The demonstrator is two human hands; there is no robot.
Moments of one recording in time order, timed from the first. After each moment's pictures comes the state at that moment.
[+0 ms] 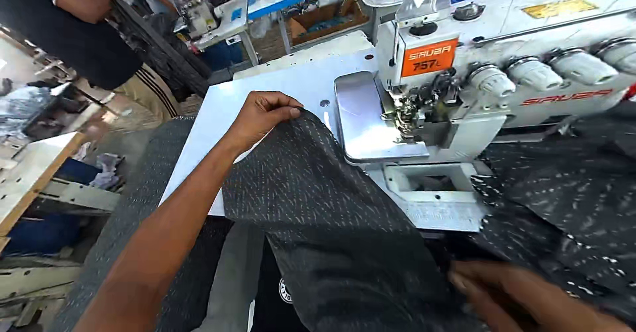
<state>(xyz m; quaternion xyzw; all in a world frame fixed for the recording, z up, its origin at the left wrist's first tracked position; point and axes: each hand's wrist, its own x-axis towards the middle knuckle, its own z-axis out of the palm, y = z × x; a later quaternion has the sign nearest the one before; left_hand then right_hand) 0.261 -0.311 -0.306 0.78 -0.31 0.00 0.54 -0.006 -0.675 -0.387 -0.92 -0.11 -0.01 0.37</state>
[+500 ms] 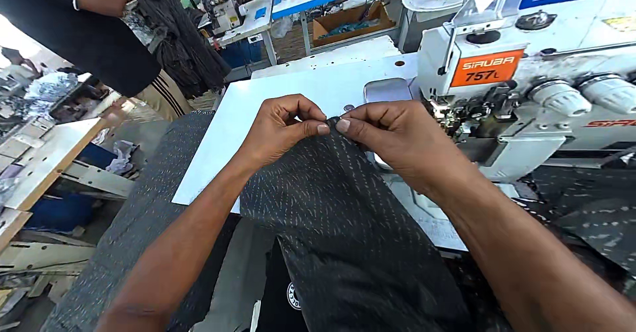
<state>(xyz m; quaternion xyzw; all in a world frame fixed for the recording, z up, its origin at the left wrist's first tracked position) 0.209 -0.310 -0.283 0.74 -0.32 0.05 0.59 0.197 -0.540 -0.305 -0.71 -0.25 -0.03 0.65</state>
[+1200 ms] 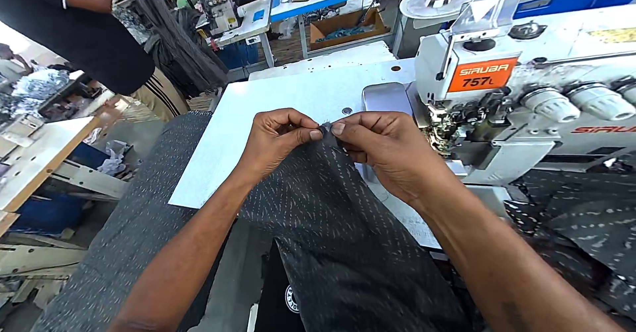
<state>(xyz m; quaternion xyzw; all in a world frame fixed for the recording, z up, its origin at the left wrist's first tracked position) 0.199 -0.304 -0.300 0.71 -0.29 0.10 0.63 0.185 -0.522 -0.305 -0.63 -0.16 0.05 0.76</state>
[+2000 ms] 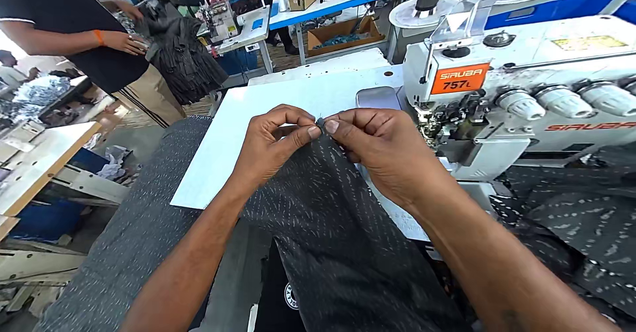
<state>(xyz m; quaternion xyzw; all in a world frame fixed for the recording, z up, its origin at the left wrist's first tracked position) 0.170 -0.314 -0.276 0.75 -0.27 0.11 0.59 0.162 -0.519 -0.283 -0.63 -0.18 0.00 0.76</state>
